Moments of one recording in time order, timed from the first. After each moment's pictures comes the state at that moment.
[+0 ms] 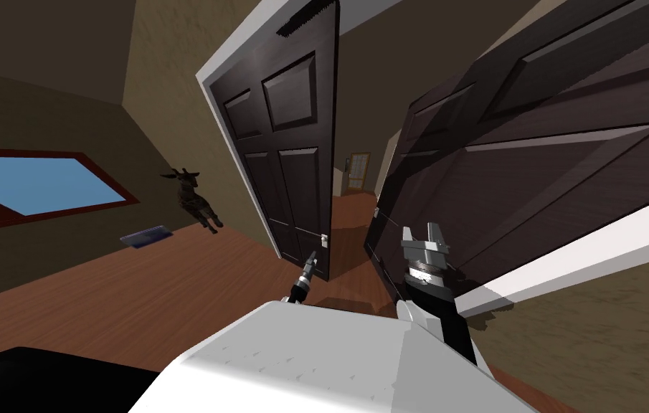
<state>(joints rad) 0.13 0.05 -0.27 -1.03 -0.04 -0.71 0.03</state>
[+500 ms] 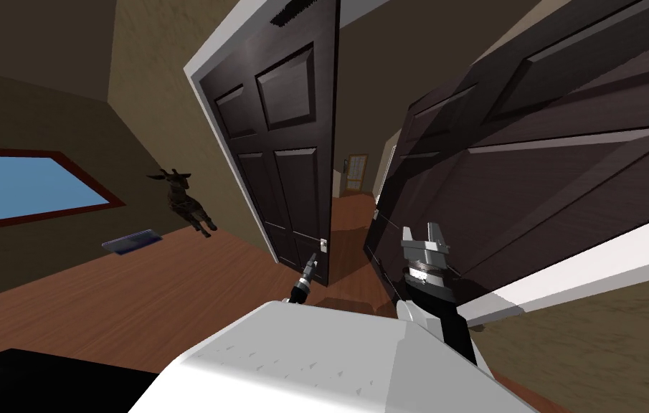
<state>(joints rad) 0.10 0.05 -0.28 -0.95 -0.04 -0.74 0.03</state>
